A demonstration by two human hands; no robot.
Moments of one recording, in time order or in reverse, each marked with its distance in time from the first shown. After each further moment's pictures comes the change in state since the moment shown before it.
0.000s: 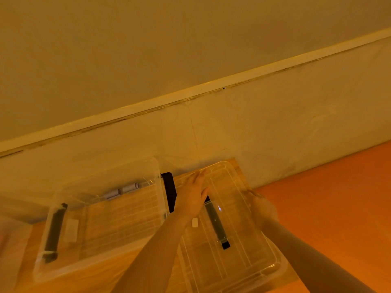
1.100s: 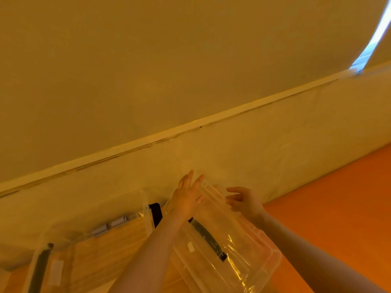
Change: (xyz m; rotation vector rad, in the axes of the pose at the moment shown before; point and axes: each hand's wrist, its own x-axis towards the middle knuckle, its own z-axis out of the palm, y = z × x) left_hand 0.037 0.054 -0.048 0.246 -0.007 0.139; right_hand -0.001 -0.016 -0.098 0.823 0.031 -0.013
